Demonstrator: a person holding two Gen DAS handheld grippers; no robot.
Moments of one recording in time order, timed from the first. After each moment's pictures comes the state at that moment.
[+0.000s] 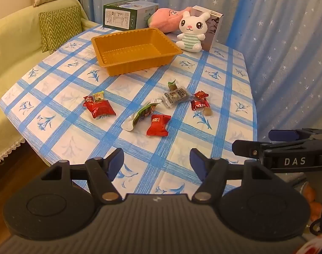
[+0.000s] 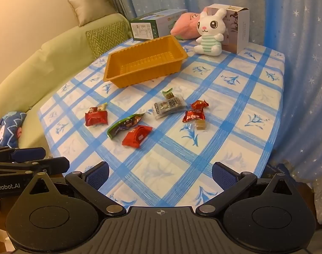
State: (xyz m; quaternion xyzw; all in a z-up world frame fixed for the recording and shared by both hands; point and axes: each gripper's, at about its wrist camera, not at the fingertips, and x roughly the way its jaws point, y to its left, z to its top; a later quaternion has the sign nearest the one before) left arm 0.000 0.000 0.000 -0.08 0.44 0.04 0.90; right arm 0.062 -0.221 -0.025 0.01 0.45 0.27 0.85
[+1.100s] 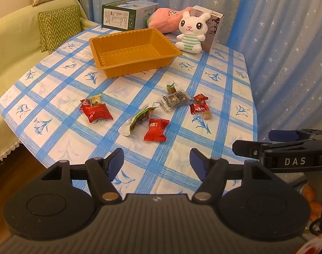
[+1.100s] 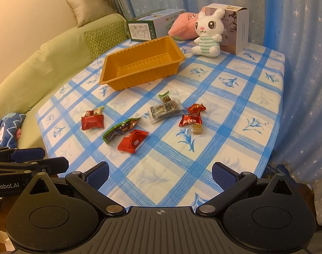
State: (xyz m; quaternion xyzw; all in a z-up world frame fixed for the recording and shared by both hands) left arm 0.000 0.000 0.000 -0.08 0.44 0.04 0.89; right arm 0.076 -0.224 -0.025 0.01 0.45 0.27 0.85
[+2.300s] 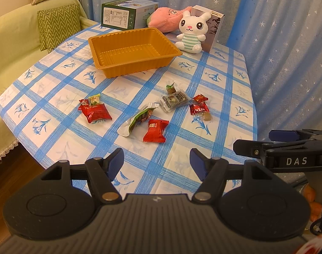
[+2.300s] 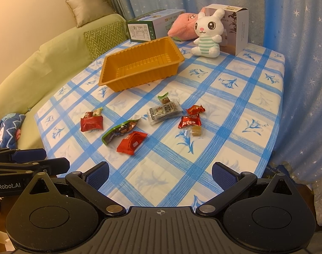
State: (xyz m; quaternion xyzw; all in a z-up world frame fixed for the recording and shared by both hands) left arm 0.001 0.000 0.000 -0.08 0.44 0.04 0.89; right arm 0.083 -0.226 -0.025 0.02 0.45 0.27 0.85
